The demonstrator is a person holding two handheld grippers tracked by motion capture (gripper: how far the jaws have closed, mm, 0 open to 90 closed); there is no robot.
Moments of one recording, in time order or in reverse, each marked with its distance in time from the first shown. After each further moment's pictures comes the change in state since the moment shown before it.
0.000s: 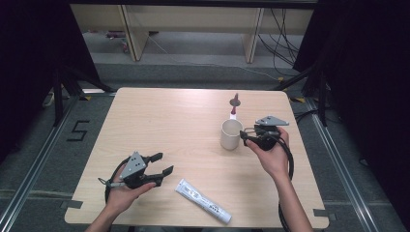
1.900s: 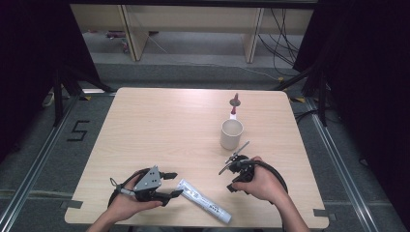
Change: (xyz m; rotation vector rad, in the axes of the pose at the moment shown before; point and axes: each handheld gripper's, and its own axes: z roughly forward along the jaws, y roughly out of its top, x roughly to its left) left arm -0.035 -0.004 0.005 0.233 -0.249 0.172; right arm 0.087 -0.036 -0.017 0.730 0.341 -0.227
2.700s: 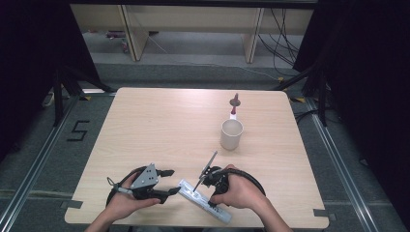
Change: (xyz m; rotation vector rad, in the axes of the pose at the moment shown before) left arm 0.006 -0.002 -0.004 -0.026 0.025 -0.026; right arm 0.059 0.029 0.022 0.155 0.046 -0.187
